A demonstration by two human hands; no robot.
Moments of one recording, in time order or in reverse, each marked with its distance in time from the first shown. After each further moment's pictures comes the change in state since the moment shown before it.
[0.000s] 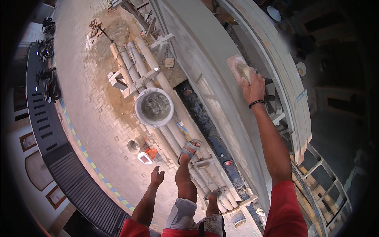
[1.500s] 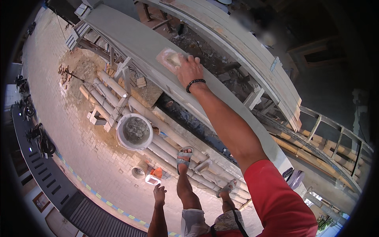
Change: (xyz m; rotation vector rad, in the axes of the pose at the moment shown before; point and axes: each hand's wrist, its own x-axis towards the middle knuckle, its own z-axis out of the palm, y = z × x) left_hand 0.005 -0.007 0.010 -0.597 -0.118 -0.233; right_hand 0.054 -0.055 0.025 0.008 0.003 0.114
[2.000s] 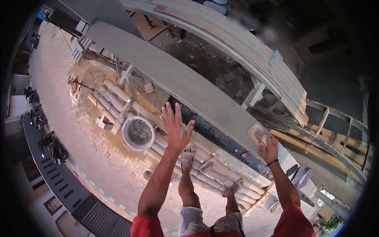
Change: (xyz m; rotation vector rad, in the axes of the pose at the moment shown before) left_hand -0.076 0.345 0.217 0.848 0.160 1.381; right_hand -0.377 0.253 -0.159 -0.088 -0.068 0.177
